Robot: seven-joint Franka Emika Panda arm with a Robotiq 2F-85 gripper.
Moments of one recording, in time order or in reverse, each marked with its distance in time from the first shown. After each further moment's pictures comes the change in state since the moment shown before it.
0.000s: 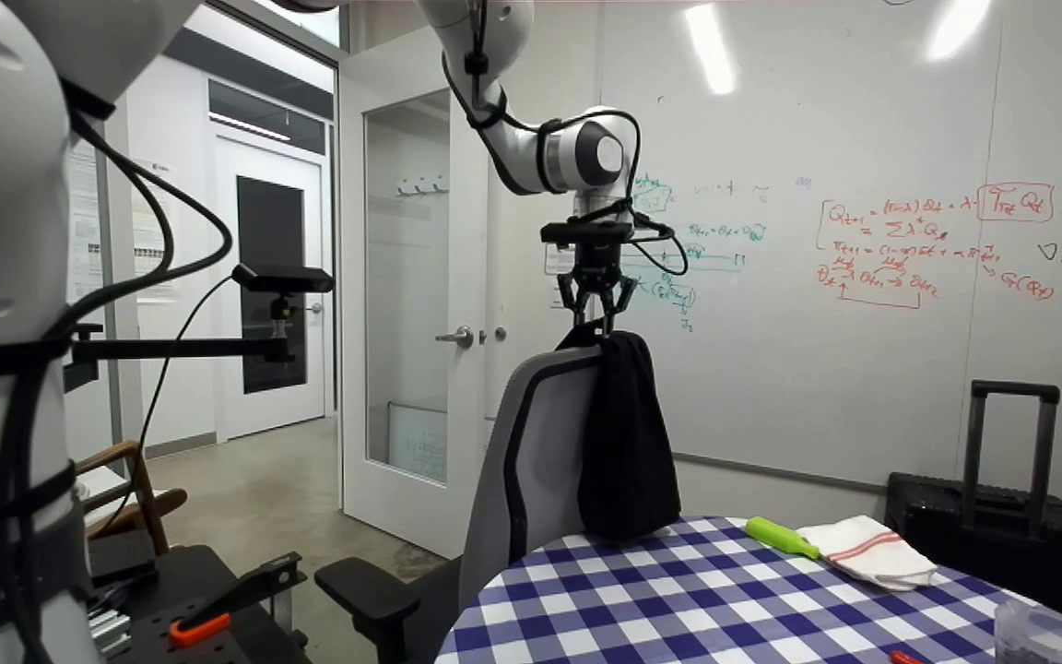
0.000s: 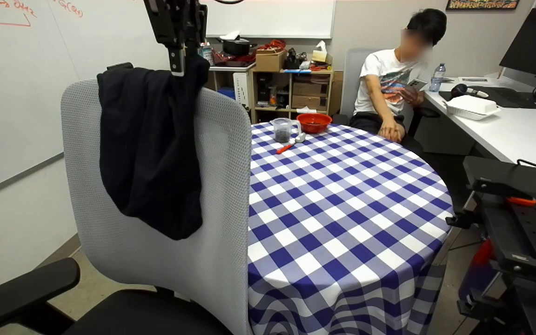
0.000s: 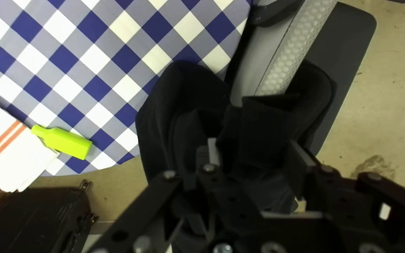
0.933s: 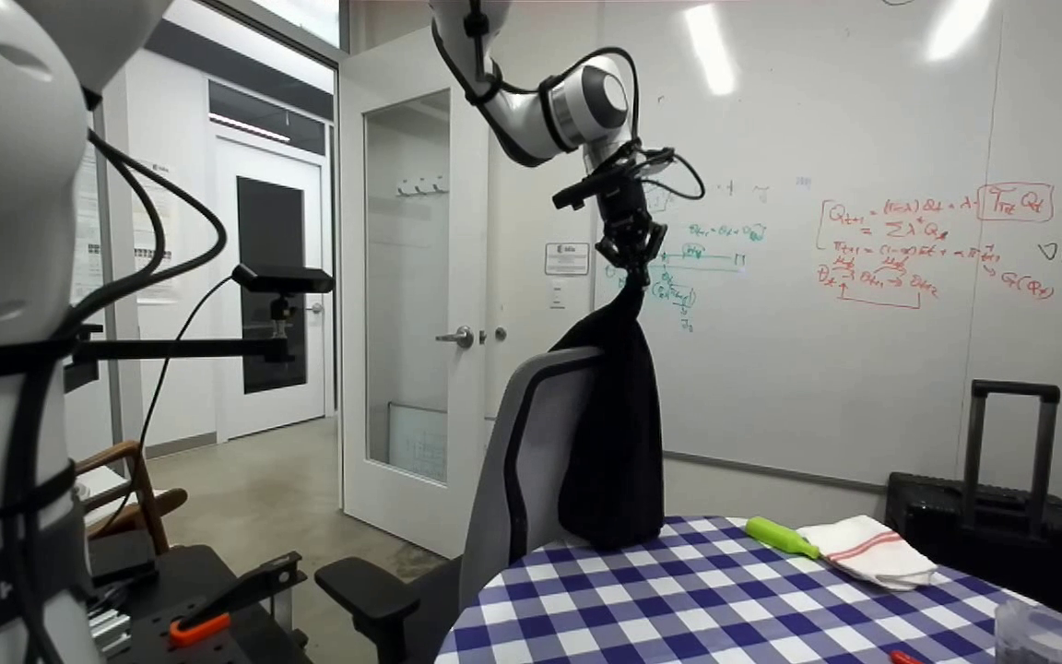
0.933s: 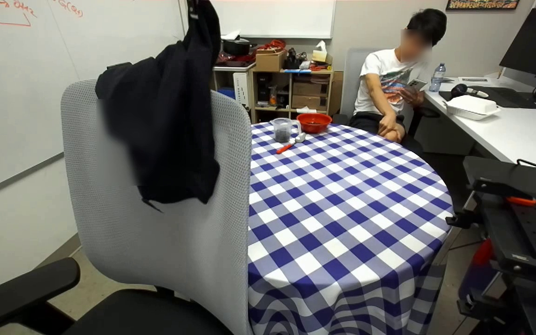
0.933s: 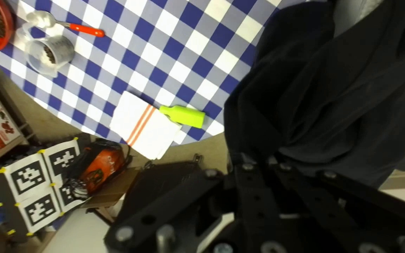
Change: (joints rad) arm 0.067 -0.079 -0.119 0.055 -0.248 -0.038 0.349
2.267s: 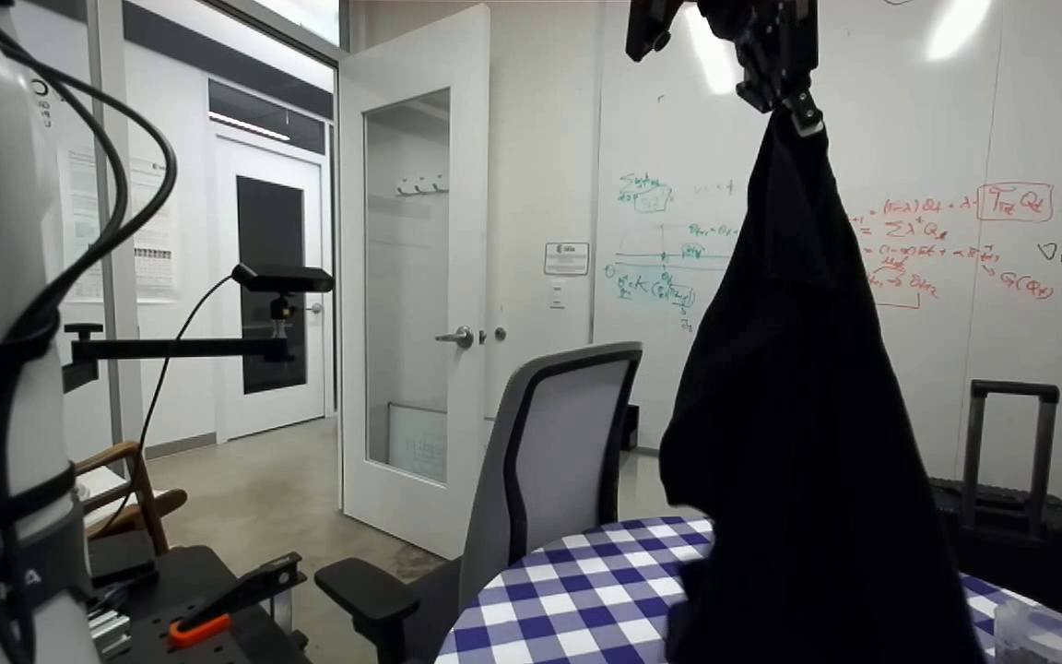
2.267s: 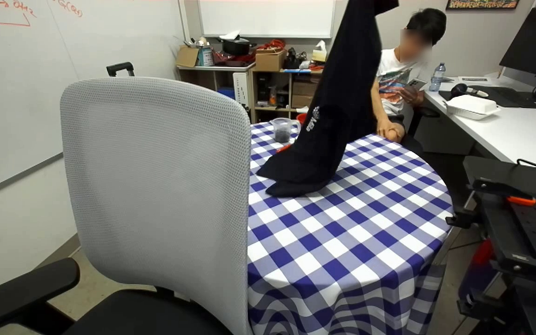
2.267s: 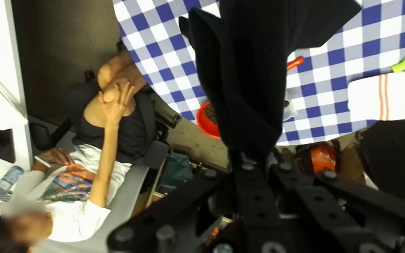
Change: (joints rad) arm -0.278 -0.629 -0.125 -0.540 -0.198 -0.066 0.533
